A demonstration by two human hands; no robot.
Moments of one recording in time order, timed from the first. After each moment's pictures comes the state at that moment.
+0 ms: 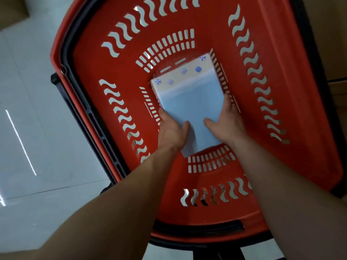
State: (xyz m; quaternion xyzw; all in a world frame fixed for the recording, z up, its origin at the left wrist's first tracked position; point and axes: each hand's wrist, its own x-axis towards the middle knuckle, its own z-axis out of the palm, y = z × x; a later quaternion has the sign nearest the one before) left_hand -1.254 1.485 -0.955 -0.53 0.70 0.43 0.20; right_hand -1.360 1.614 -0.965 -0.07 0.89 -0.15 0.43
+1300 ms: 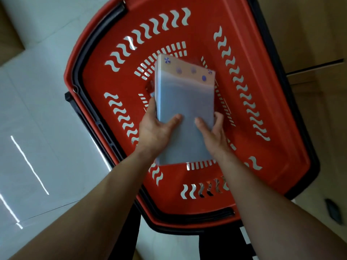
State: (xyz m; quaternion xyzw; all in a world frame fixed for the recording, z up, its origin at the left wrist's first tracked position) left_hand -1.279 1.450 -0.853 -0.44 0.70 0.54 0.16; right_hand -1.312 1.623 -0.926 0.18 0.75 -0.47 0.42
